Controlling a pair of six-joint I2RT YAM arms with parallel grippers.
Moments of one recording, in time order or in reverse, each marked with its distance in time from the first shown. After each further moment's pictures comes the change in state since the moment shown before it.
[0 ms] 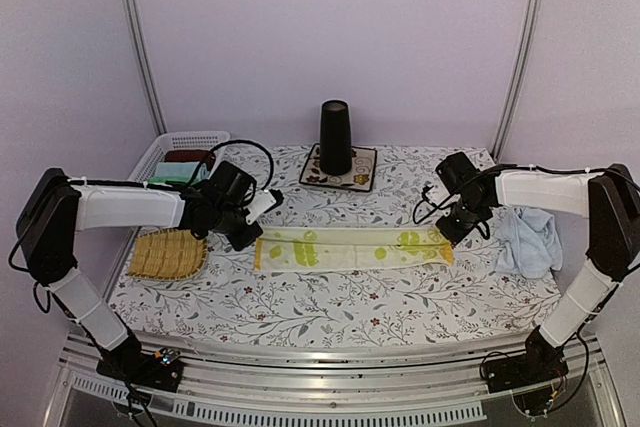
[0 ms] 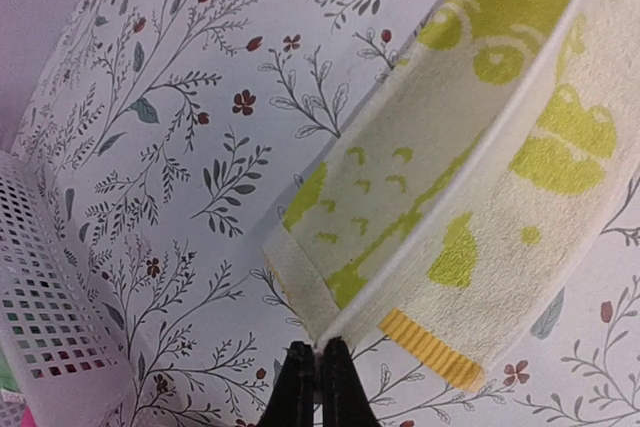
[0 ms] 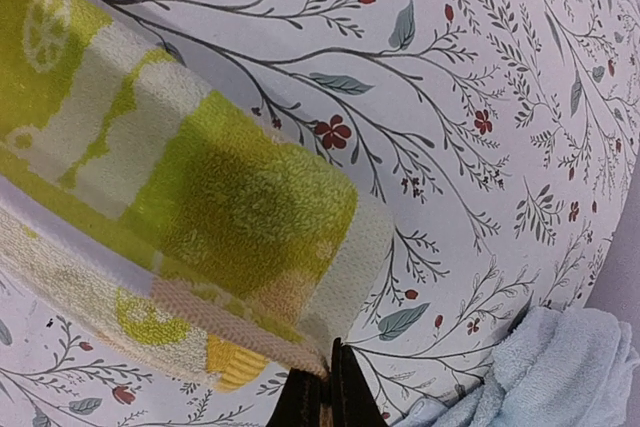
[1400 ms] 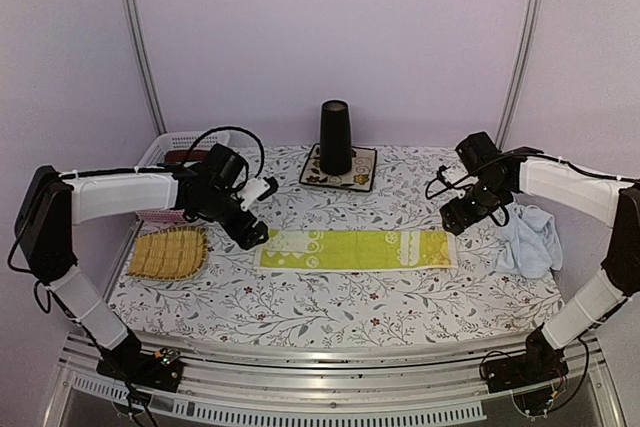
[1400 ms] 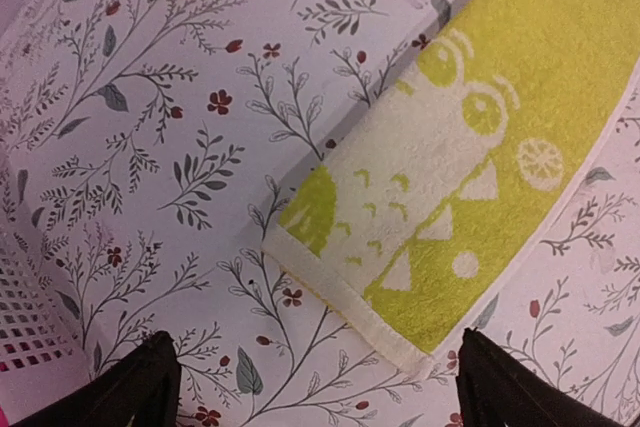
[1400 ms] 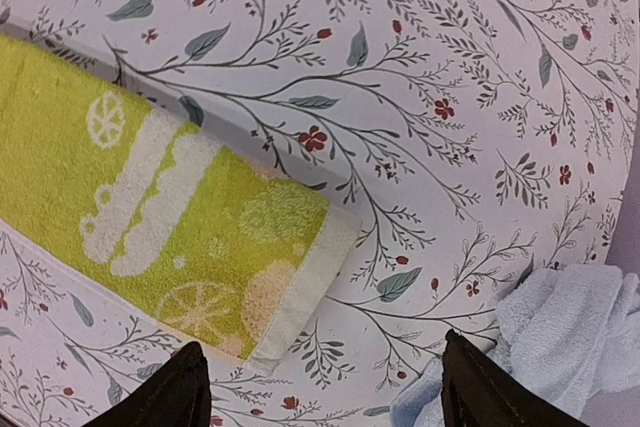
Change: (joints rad) left arm 0.057 -0.017 0.100 -0.198 0.236 -0.093; right arm -0.046 -0.126 0.055 -0.140 -0.130 0.095
